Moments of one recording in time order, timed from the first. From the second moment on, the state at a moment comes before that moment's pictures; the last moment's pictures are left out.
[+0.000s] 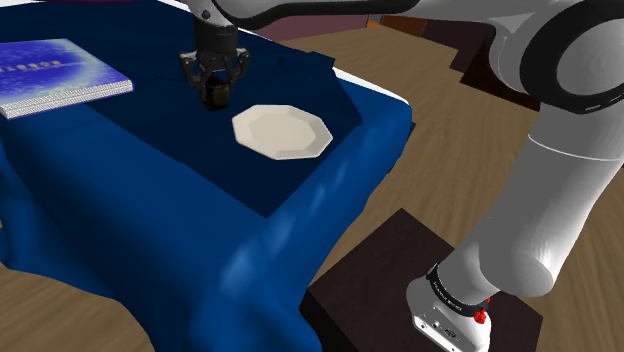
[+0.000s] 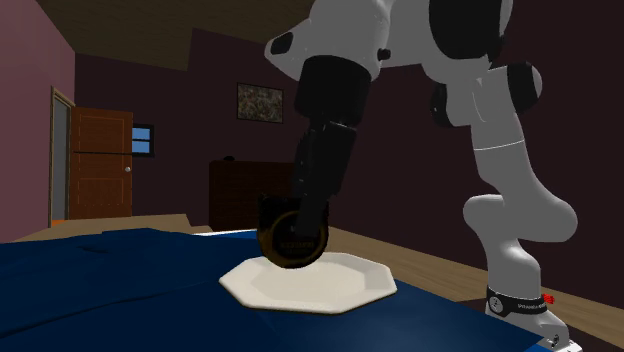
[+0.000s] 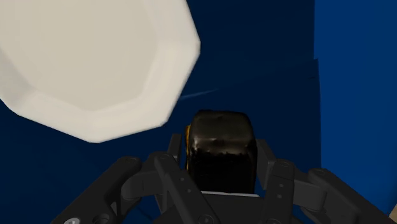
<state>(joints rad) 0.12 0.27 0.41 -1.51 -0.28 1.92 0.61</state>
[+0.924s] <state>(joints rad) -0.07 -0.10 0.29 -1.96 -0.08 2.07 0.28</state>
